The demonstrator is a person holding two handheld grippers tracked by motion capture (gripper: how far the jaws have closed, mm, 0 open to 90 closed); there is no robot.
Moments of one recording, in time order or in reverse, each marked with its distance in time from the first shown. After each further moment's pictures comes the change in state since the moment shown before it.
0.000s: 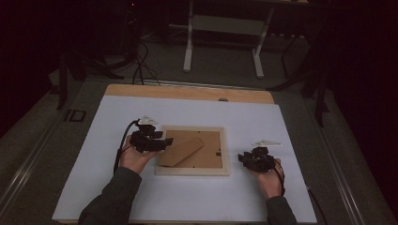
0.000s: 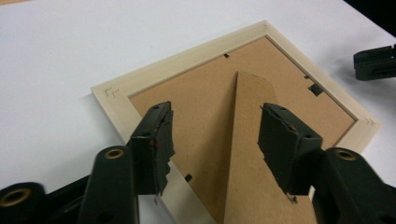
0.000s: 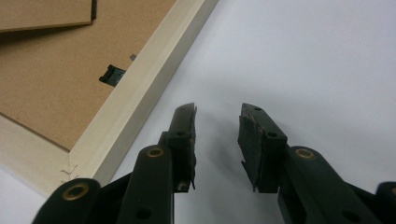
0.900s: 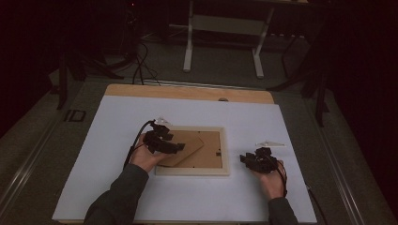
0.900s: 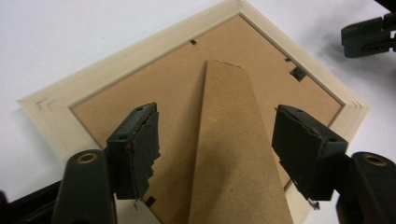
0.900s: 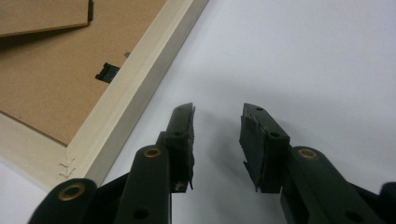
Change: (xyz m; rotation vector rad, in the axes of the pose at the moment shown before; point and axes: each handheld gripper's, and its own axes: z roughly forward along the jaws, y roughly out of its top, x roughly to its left) left arm -0.017 0.009 0.033 0.105 -0.084 0.071; right arm -0.008 -0.005 -0.003 -0.006 0.020 0.045
